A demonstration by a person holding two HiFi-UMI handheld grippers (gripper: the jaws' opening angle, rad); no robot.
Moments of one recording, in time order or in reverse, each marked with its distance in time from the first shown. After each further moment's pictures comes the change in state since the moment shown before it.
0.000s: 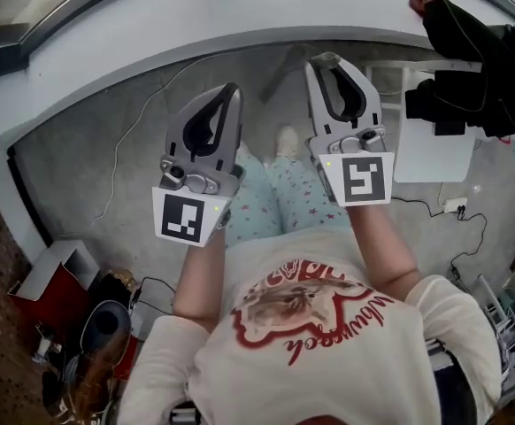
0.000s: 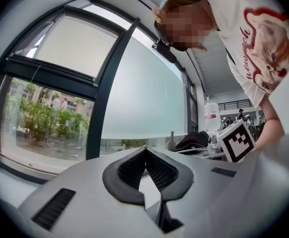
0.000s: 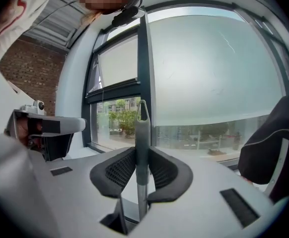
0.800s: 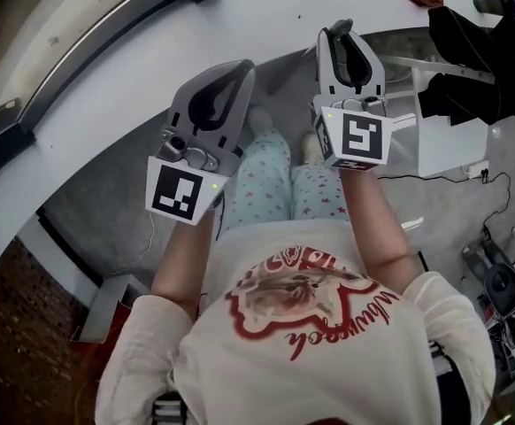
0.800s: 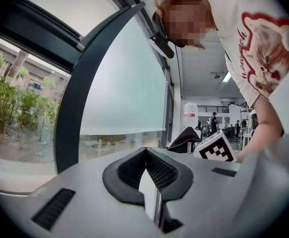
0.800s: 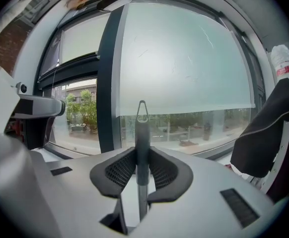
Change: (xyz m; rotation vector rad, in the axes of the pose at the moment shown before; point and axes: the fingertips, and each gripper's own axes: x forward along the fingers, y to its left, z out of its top) left arm 0.146 0.083 -0.010 -0.014 0.095 -0.384; right arm 0.127 -0.102 -0.044 0.028 0.118 -0.398
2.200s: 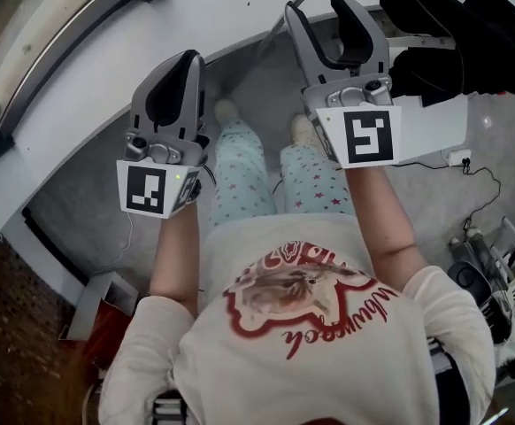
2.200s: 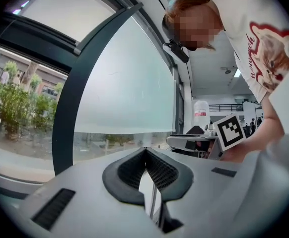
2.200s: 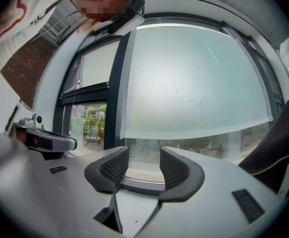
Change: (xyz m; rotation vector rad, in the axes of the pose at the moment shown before) left arm 0.027 -0.047 -0.008 0.026 -0.034 0.151; right arm -0.048 -0.064 0.073 -0.047 -0.233 0.198
